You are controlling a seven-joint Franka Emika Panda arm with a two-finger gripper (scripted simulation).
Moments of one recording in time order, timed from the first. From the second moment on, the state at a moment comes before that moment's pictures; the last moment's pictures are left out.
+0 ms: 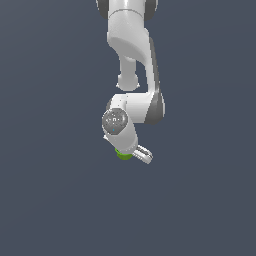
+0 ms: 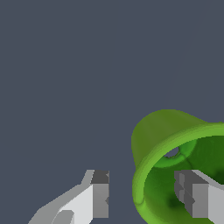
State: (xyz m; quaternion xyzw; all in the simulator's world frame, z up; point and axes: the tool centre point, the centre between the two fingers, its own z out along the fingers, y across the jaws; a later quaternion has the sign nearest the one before) arm 0.021 0.015 0.083 -0.95 0.29 0.13 0.05
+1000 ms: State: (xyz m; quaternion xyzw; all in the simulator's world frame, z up) arm 0.022 0.018 0.081 -0.95 0.29 0.12 0.05
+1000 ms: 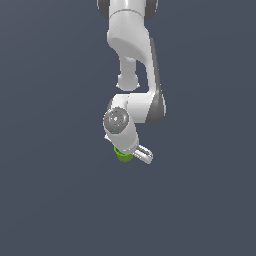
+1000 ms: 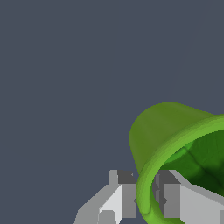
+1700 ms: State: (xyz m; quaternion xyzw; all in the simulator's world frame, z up) arm 0.060 0.034 0.207 -0.95 0.31 0.00 0.08
